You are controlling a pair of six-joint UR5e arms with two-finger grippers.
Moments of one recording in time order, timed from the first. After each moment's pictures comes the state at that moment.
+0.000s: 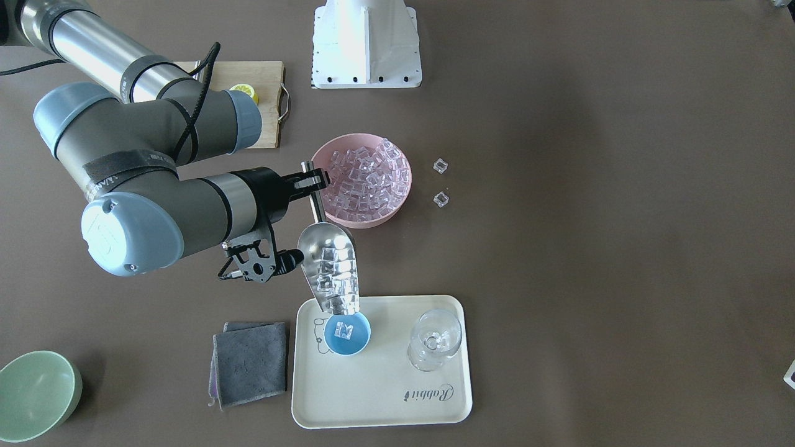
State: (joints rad) left arm -1.60 -1.46 -1.92 -1.22 -2.33 -0.19; right arm 0.92 -0.70 1.32 -1.94 2.97 0.43
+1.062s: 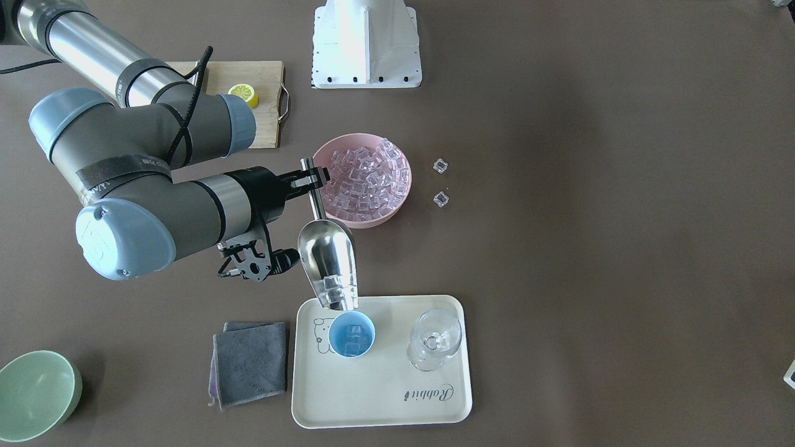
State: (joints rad) left arm -1.62 -1.47 -1.88 -1.22 -2.30 -0.19; right arm 0.92 -0.72 1.32 -1.93 3.02 0.43
